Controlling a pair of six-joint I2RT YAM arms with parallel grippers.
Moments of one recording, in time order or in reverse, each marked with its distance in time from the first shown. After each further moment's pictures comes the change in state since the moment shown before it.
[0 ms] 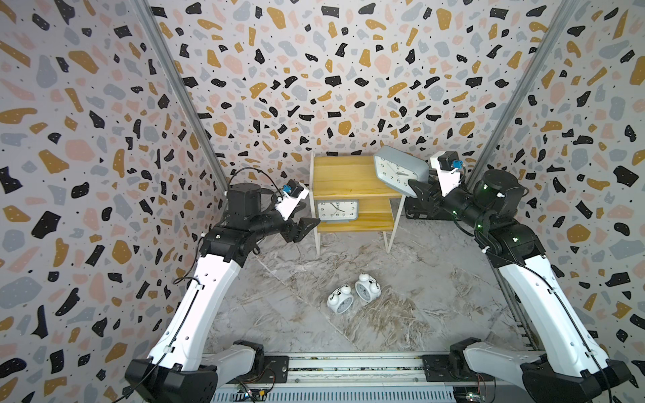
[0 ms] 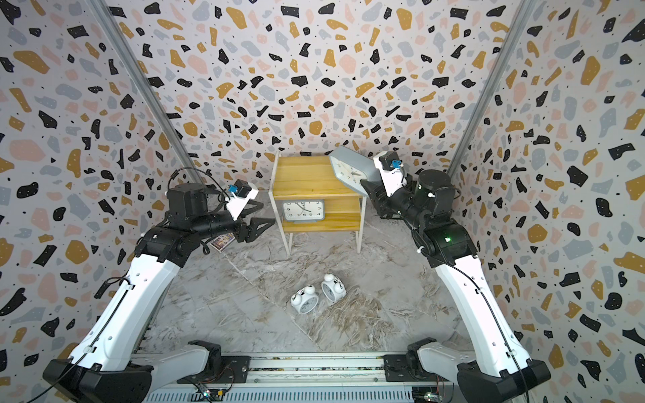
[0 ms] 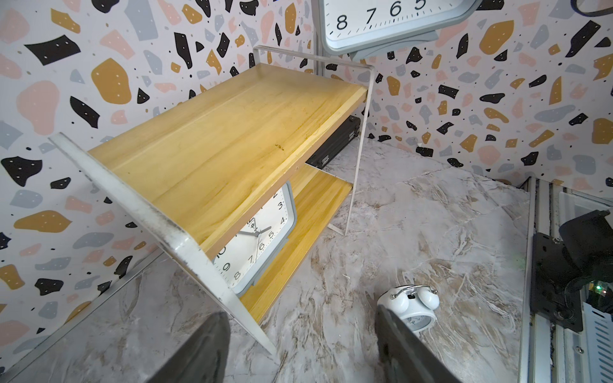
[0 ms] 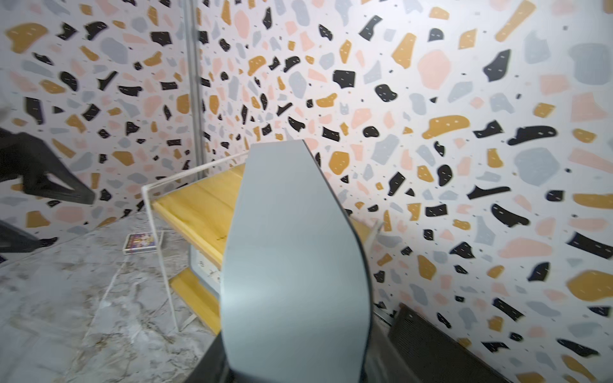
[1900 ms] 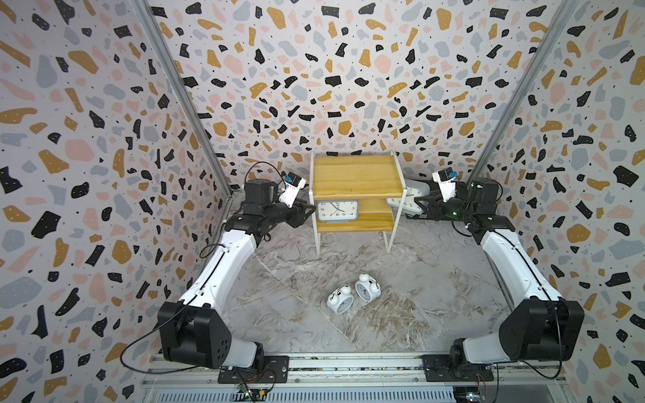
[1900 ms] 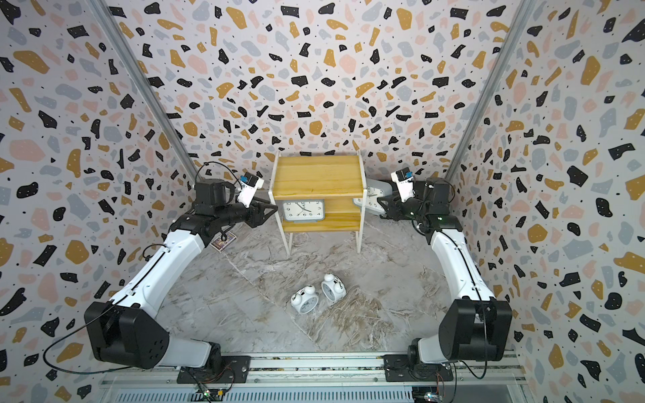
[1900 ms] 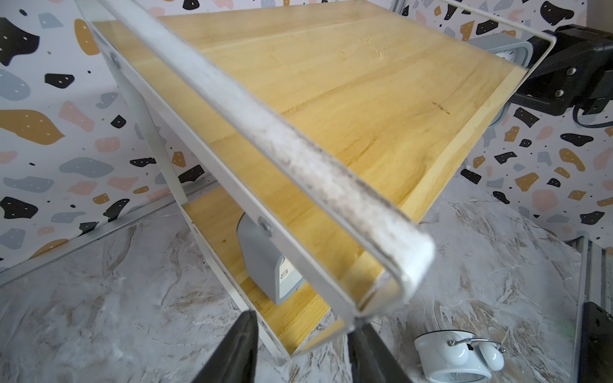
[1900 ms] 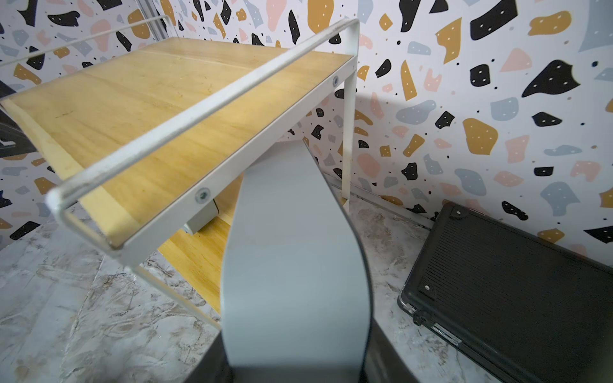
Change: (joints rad) left arm 0.055 0.249 -0.050 0.232 -0.042 -0.189; right arm -0.337 0.252 -0.219 0.131 -0.478 0.034
